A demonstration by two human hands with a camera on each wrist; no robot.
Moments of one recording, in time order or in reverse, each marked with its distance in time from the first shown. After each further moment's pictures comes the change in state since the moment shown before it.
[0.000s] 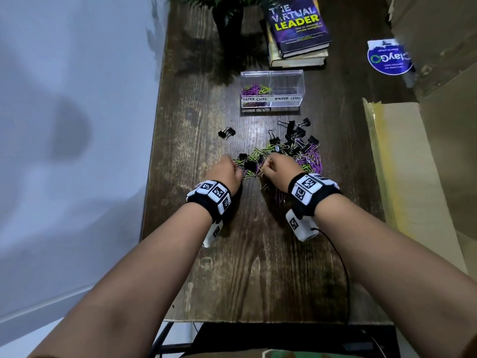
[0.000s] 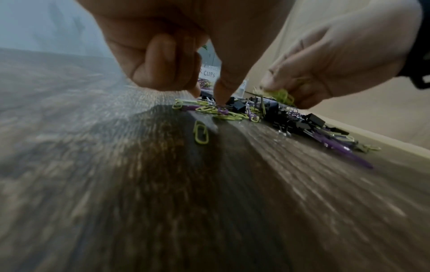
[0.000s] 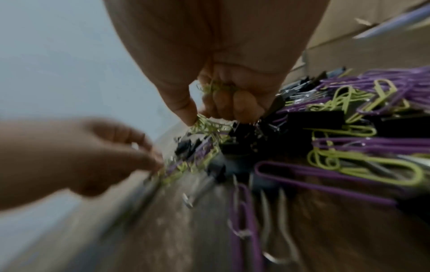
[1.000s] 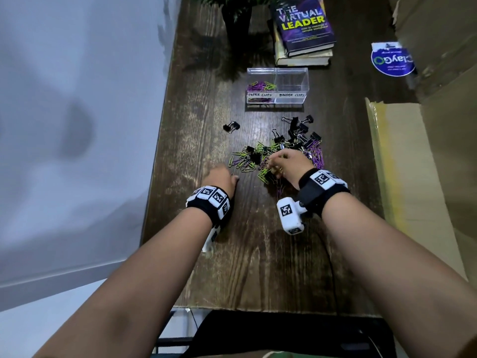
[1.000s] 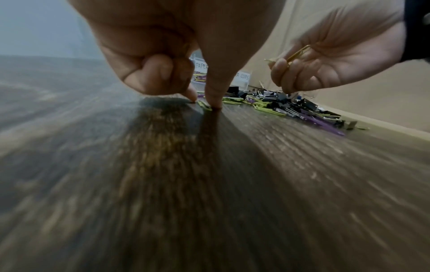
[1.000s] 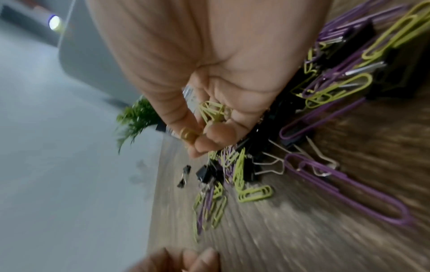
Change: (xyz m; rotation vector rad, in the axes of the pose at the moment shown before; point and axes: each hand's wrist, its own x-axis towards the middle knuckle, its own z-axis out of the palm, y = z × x) left_hand -0.027 -0.014 0.009 0.009 -0.065 -0.209; right_hand -0.008 0.011 0.003 0.779 0.006 0.208
